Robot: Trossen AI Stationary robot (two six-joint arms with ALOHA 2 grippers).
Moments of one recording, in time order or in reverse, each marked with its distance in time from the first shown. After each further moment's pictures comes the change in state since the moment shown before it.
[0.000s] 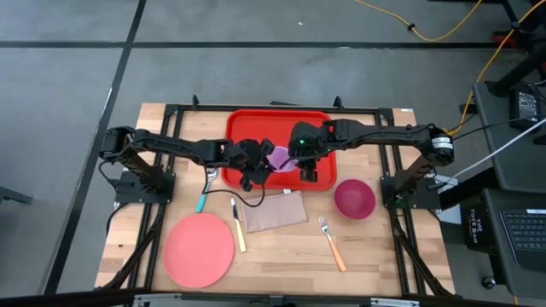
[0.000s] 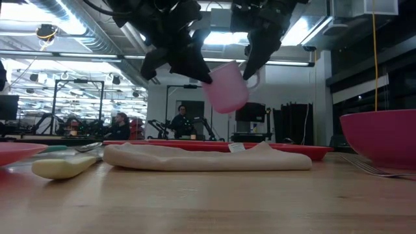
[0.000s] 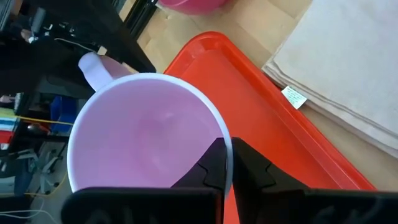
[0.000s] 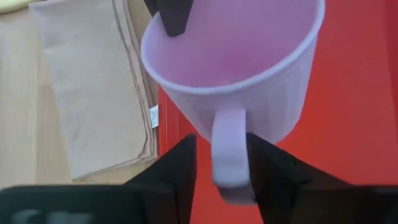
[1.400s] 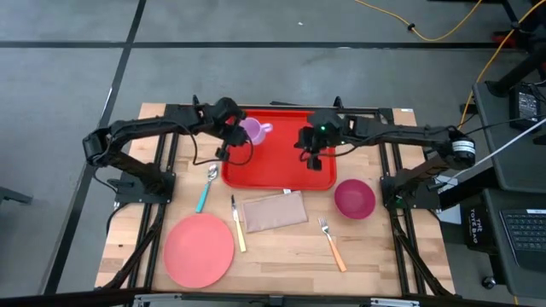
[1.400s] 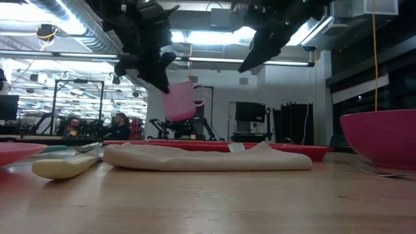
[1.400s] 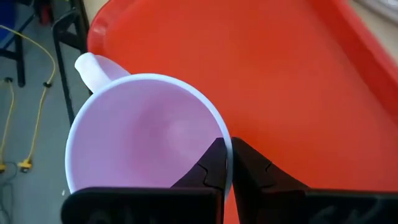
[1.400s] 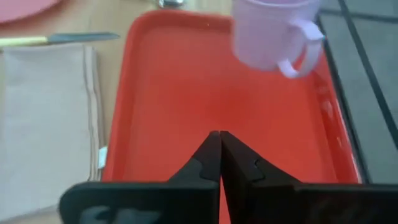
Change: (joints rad) left arm 0.419 -0.161 0.002 -0.397 0.220 0.055; right arm -0.124 -0.208 -0.305 0.447 -0.050 -0.182
